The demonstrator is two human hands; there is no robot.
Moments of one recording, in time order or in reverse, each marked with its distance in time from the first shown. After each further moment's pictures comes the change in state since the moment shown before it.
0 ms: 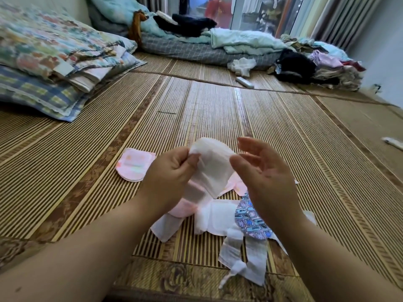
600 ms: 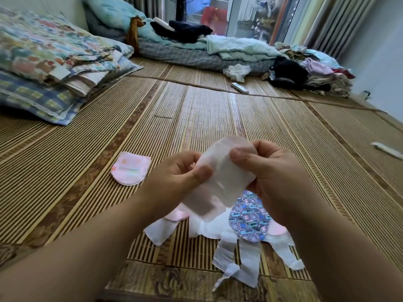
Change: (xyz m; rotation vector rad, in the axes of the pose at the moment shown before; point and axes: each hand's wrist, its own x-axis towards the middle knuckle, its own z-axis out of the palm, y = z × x) left_hand -0.001 0.017 -0.004 -0.341 -0.287 -0.038; right_hand 0.013 -0.029 -0.016 0.471 -0.164 0.341
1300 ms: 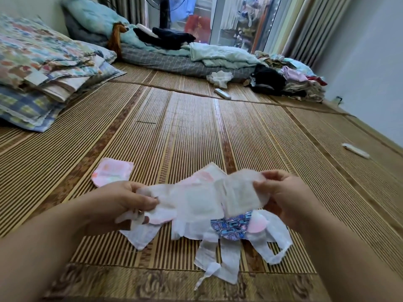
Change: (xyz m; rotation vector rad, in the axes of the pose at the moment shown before) left_hand -0.017 -0.021 -0.050 -0.312 -0.192 -0.666; right_hand -0.005 0.020 -0.087 -0.146 0.346 0.321
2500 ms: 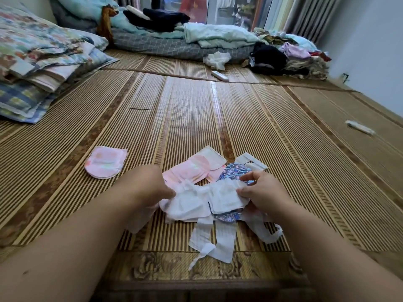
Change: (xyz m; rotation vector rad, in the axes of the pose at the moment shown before) left_hand 0.056 0.000 0.047 1.234 0.547 -0.071; right_hand 0.028 0.053 0.007 -0.551 0.021 -0.002
